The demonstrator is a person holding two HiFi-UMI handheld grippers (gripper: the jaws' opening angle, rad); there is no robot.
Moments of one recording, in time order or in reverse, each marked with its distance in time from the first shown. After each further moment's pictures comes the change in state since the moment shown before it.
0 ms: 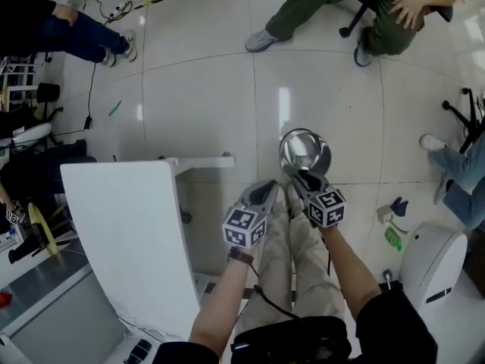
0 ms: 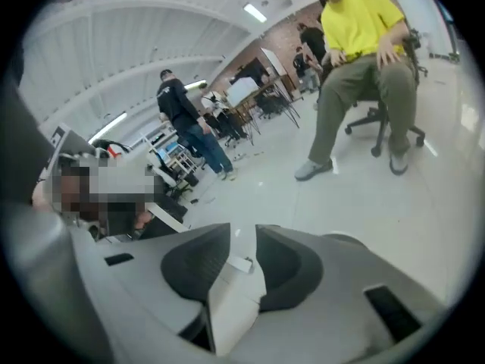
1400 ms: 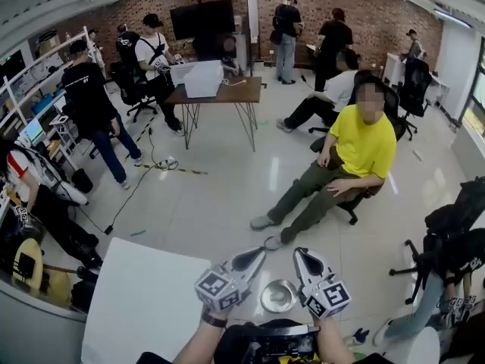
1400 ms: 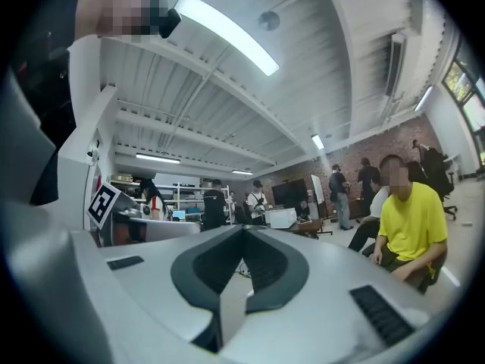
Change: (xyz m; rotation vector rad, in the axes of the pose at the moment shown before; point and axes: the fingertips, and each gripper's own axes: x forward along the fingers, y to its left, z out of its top) left arm -0.320 -0.228 0.355 0.370 -0.637 -0.240; right arm -0.362 0.326 0.377 -0.506 -0.723 0.033
